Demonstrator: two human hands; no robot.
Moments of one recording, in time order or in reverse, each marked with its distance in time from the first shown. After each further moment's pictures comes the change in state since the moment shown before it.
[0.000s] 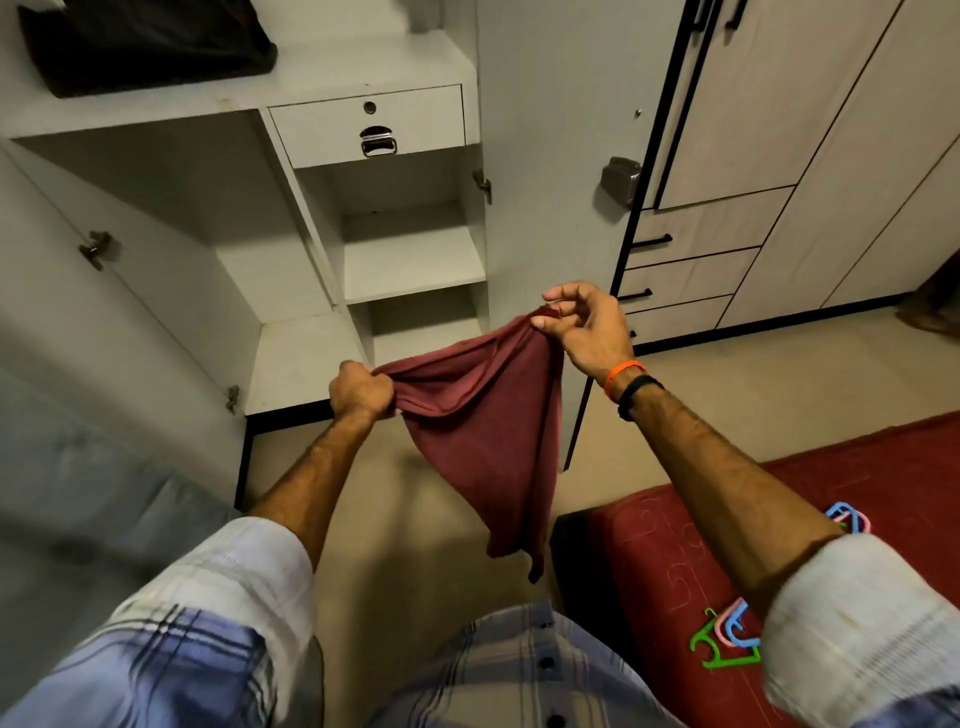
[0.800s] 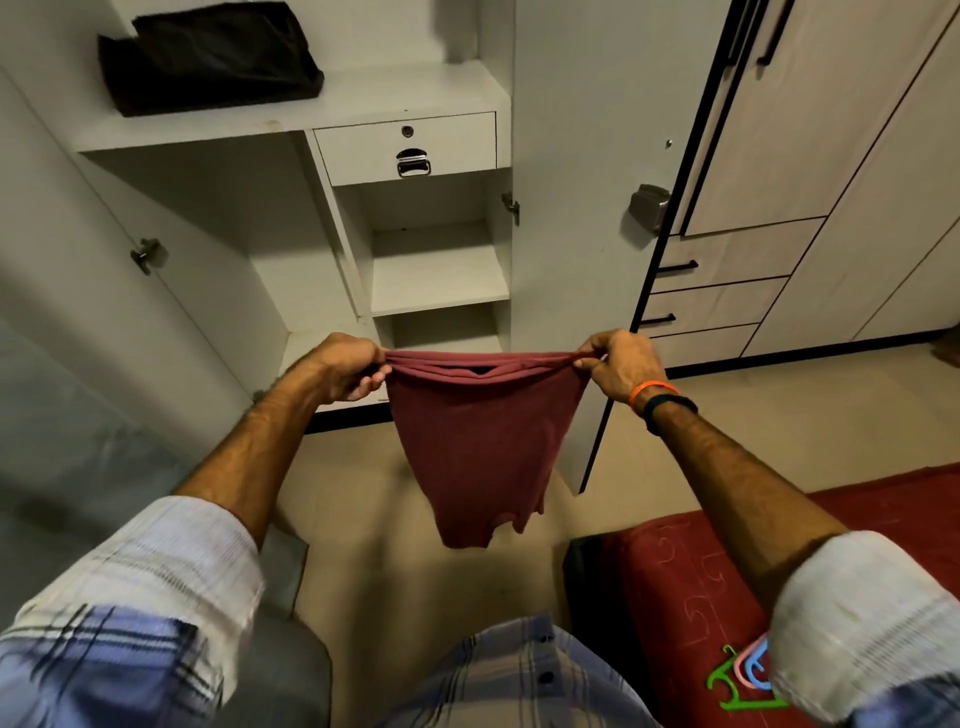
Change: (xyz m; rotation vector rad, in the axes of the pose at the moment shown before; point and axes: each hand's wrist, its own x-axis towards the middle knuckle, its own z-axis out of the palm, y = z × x) left_hand -0.012 0.051 -0.088 -0.176 -0.363 -0.146; right_hand 0.015 0.027 -0.012 -0.712 -0.135 0.015
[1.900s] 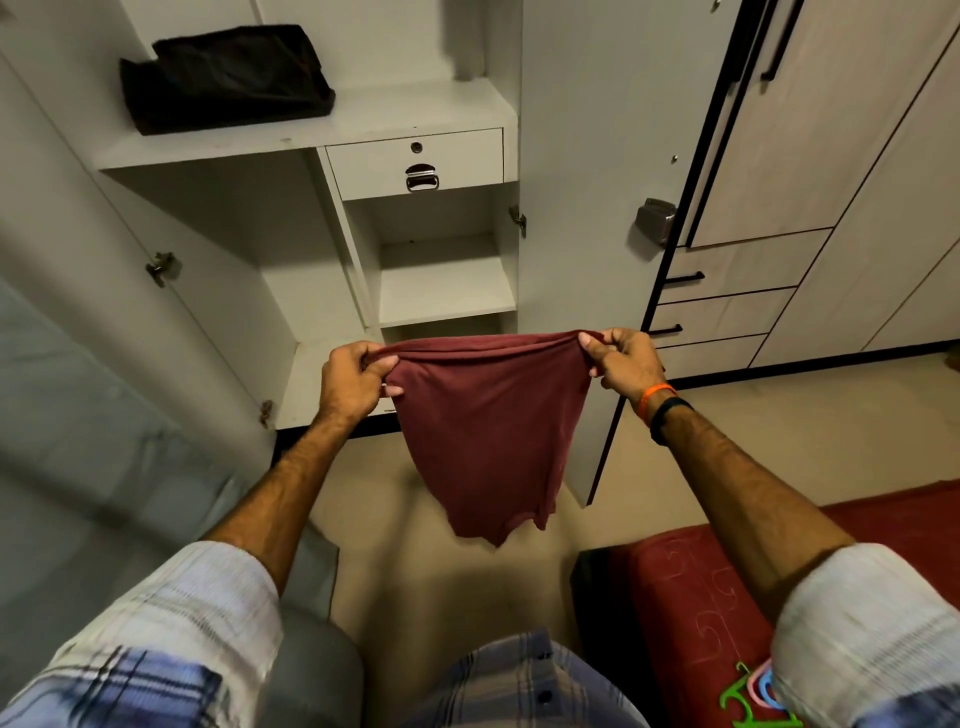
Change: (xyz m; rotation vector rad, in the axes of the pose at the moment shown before) left_hand 0.013 -0.034 0.009 -0.103 0.247 0.533; right_hand 0.008 -0.012 0.004 0.669 0.063 0.121
